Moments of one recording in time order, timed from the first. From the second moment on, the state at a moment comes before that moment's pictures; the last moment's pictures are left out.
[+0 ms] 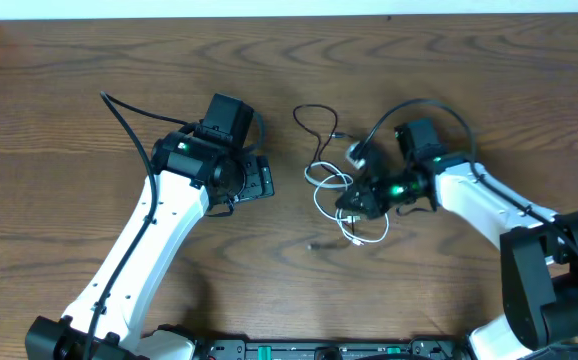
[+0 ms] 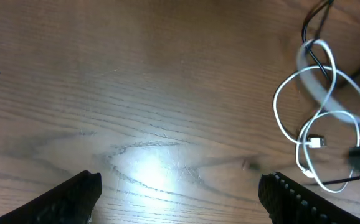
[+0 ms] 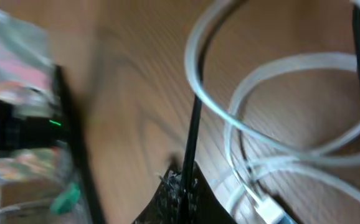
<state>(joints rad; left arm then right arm) -0.35 1.45 1.25 -1.13 0.02 -0.54 0.28 1.73 0.95 -0.46 -0.94 -0.16</state>
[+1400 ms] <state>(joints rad) -0.35 1.45 1.25 -1.13 0.02 -0.54 0.08 1.25 1.40 -1.05 -0.50 -0.20</state>
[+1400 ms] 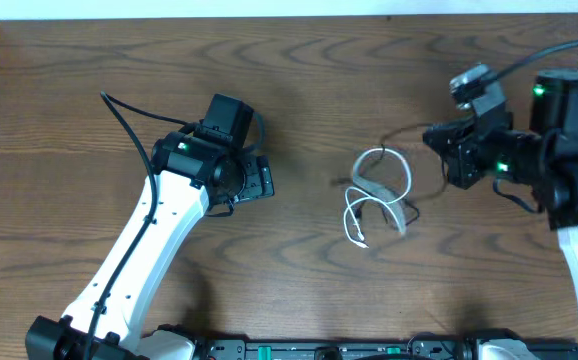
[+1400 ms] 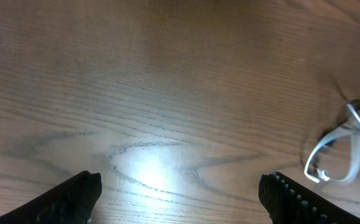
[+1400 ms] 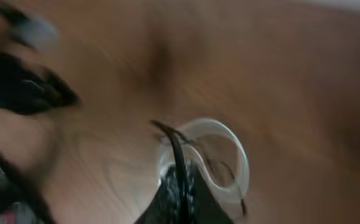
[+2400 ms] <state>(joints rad) -0.35 1.45 1.25 -1.13 0.02 -0.54 0.08 0.95 1.41 -0.13 -0.21 -0.05</state>
